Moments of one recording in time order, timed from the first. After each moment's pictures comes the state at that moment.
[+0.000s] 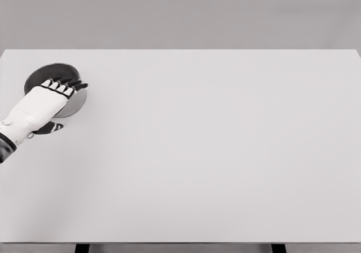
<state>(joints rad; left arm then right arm) -0.01 0.53 0.07 -1.80 -0.87 -0.34 -0.38 0.06 0.00 -0.08 0.05 -0.27 -0.07 0.21</state>
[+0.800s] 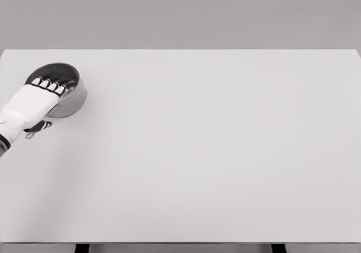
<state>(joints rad) -0.01 0.54 0.09 -1.80 -0.96 -0.31 -0.38 0.06 0.00 -0.08 0.05 -0.27 -0.07 0.21</state>
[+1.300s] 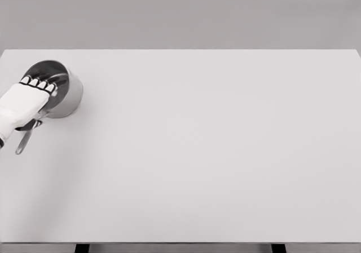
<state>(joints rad) -0.01 0.55 0.11 -1.79 -0.99 -0.27 -0.38 0.06 0.00 -0.08 0.05 -0.27 -0.07 0.21</state>
